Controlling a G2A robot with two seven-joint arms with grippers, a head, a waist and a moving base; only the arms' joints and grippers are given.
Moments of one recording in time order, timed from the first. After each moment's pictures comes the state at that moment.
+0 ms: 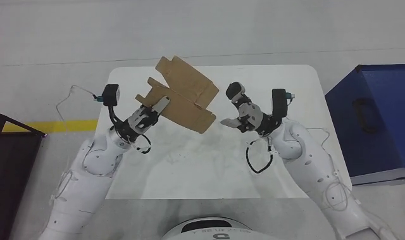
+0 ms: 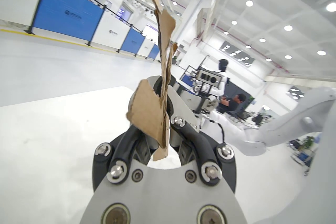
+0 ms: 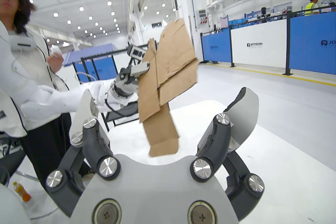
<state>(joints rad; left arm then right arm) 1.49 -1.04 -1.31 -1.73 0.14 -0.83 -0.23 -1.31 -1.11 1.12 -1.59 -0.75 -0.93 -0.28</state>
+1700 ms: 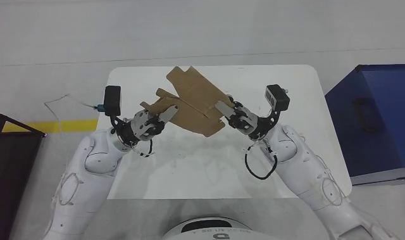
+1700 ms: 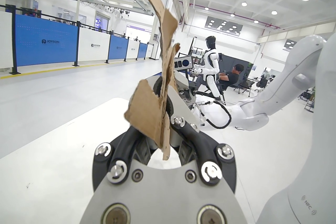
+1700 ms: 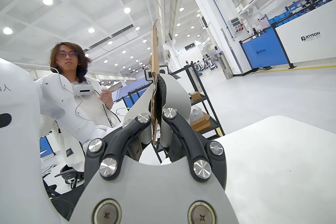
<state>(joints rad) 1.49 -1.09 -1.37 -1.82 0.52 -0.96 -0.08 -1.29 -1.14 1.03 -1.62 -0.29 -1.01 0.00</state>
